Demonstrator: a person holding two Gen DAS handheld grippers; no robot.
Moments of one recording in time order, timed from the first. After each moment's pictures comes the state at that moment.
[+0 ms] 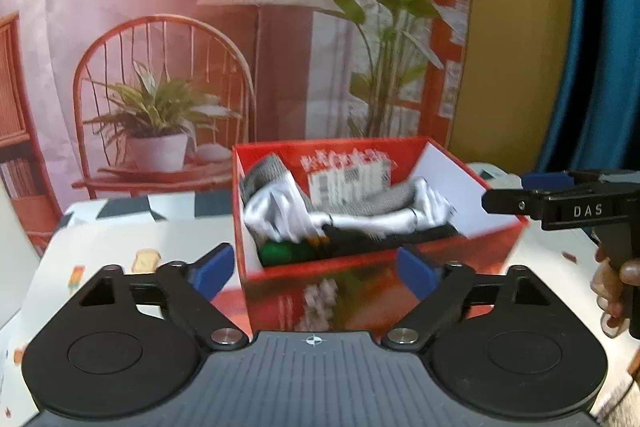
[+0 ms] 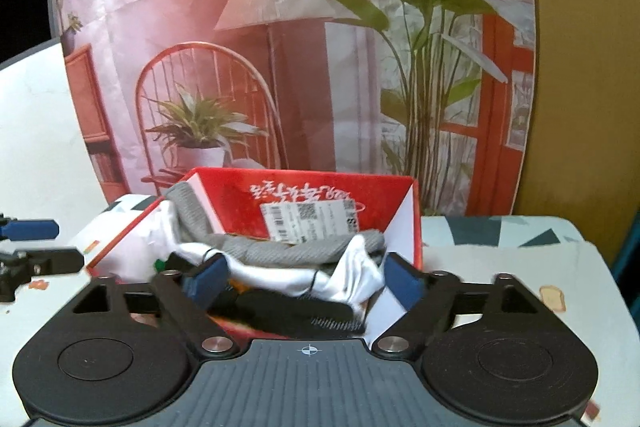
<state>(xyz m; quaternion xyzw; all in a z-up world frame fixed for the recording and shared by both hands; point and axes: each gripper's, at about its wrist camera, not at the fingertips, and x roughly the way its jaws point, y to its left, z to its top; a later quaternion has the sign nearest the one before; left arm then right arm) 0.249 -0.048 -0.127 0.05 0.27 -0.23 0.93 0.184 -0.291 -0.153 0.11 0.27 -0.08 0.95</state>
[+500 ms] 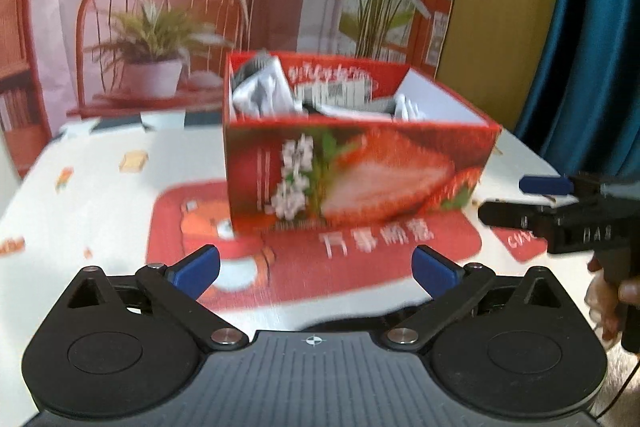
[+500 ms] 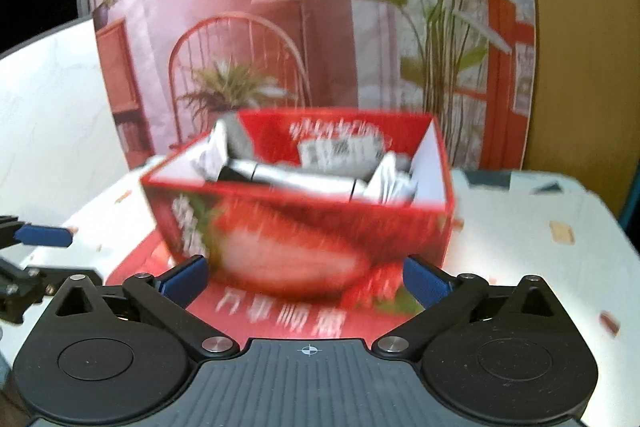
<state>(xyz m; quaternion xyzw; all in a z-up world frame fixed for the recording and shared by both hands) 0.194 -0.022 -0.193 0.03 0.33 -0.24 0.91 0.108 -0.233 -0.203 0.11 0.30 -0.06 0.95</state>
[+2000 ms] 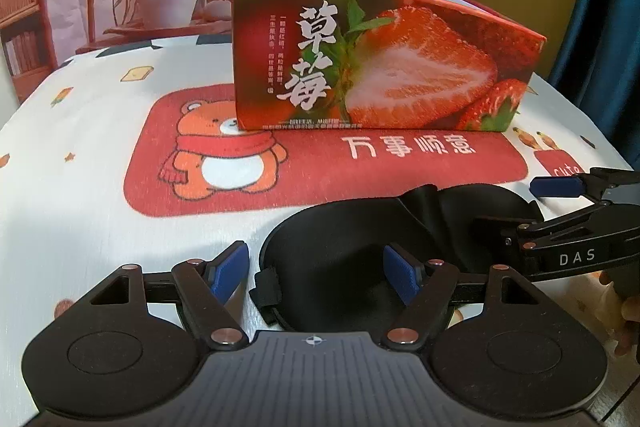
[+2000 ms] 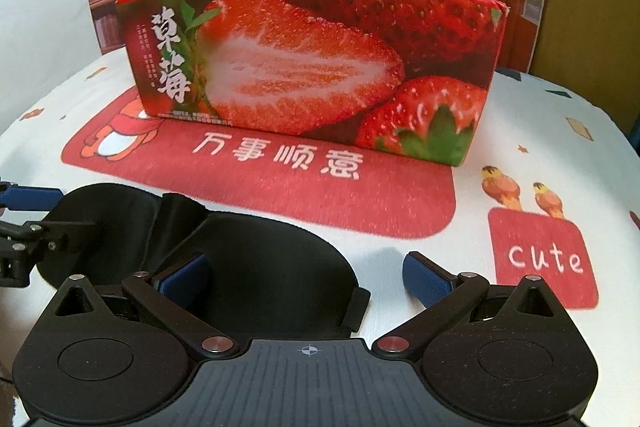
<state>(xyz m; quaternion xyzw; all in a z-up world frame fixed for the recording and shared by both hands) 0.197 -0.026 -0.263 0.04 0.39 -0.20 0.90 0.121 -0.200 -0.293 0.08 0.41 -0.08 0.91</state>
